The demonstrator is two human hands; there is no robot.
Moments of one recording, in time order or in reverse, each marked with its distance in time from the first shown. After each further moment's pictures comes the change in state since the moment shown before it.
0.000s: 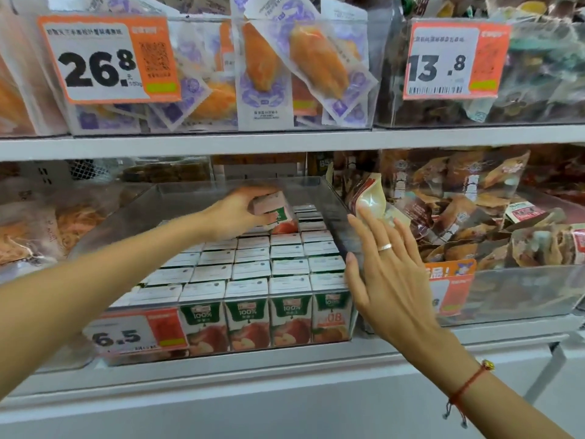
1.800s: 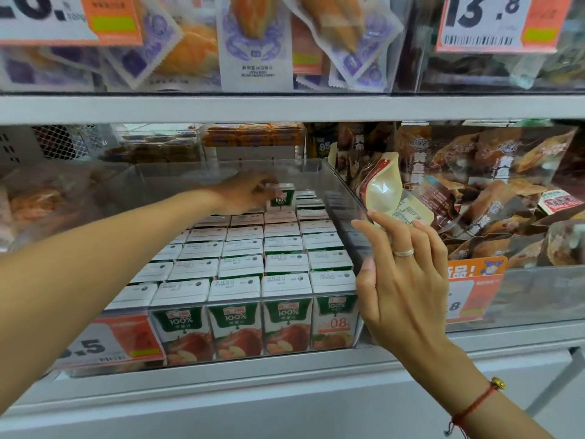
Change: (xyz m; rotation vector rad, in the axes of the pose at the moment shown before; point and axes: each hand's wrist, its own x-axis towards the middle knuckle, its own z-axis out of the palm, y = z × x) left_hand 0.071 -0.043 0.013 0.299 -0.078 0.021; right_hand -0.009 0.003 0.020 0.044 0.171 0.004
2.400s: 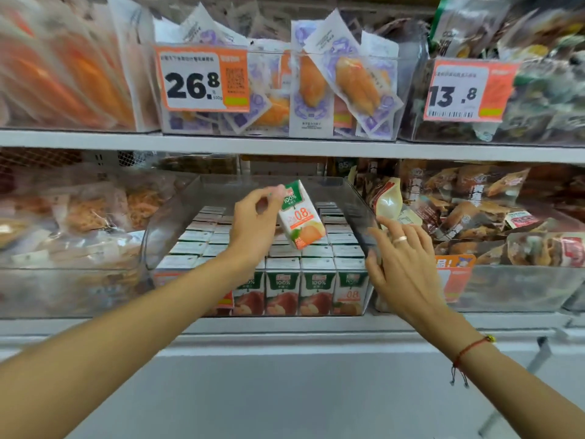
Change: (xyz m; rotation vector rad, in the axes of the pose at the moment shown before) left_hand -0.156 0.084 0.000 -0.965 0.660 -0.250; right_hand 0.017 -0.015 -0.044 -0.081 -0.386 0.016
